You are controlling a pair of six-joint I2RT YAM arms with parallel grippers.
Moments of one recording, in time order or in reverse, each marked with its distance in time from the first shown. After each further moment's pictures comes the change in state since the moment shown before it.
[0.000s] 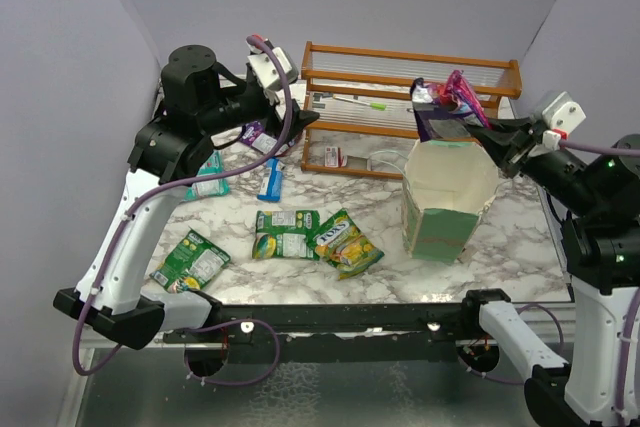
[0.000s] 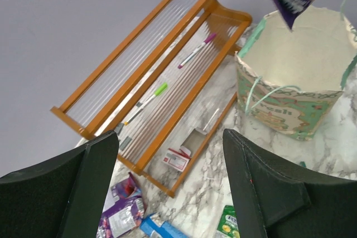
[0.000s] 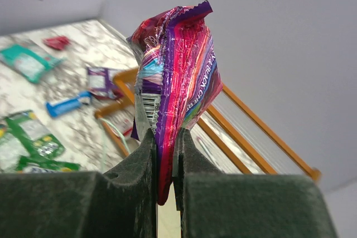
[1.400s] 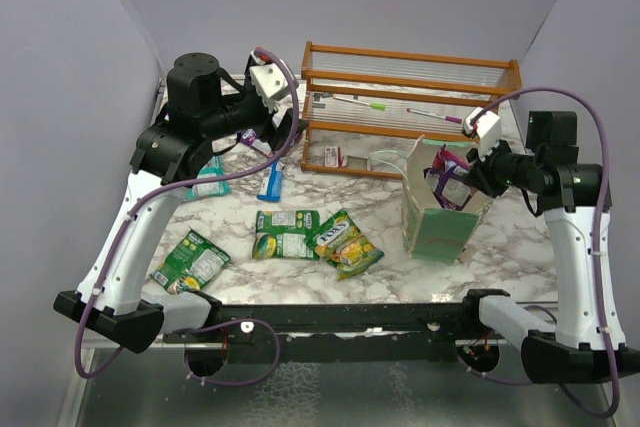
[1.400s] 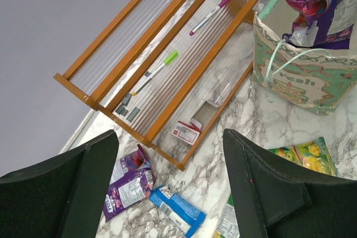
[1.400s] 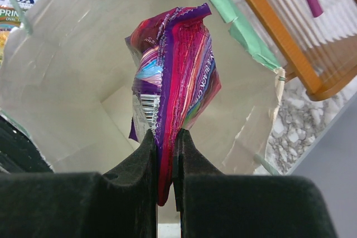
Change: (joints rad) left arm 0.039 -0.026 -0.069 -0.056 -0.049 0.096; right arm -0.089 0.184 -0.090 -0.603 0.233 -0.370
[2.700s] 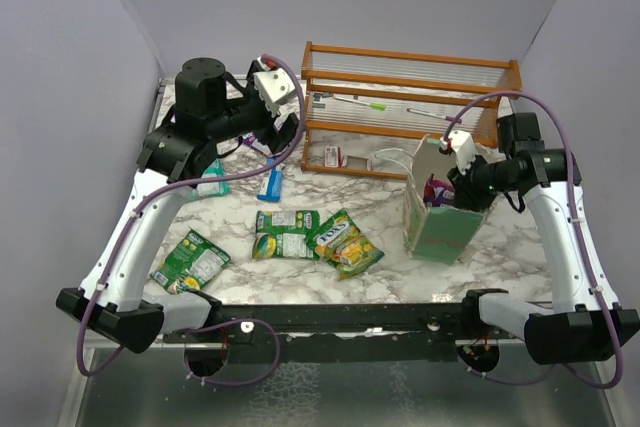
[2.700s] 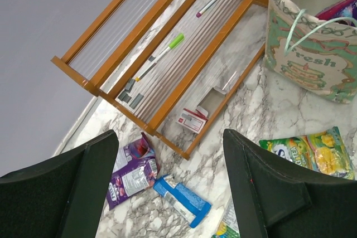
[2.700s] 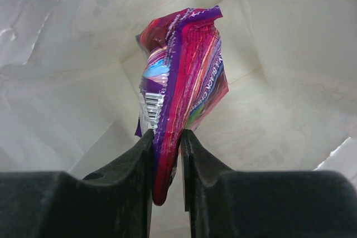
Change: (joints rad) left arm 0.006 0.000 -0.054 0.003 -0.027 0.043; right arm 0.056 0.125 -0.107 -0.101 0.027 -0.093
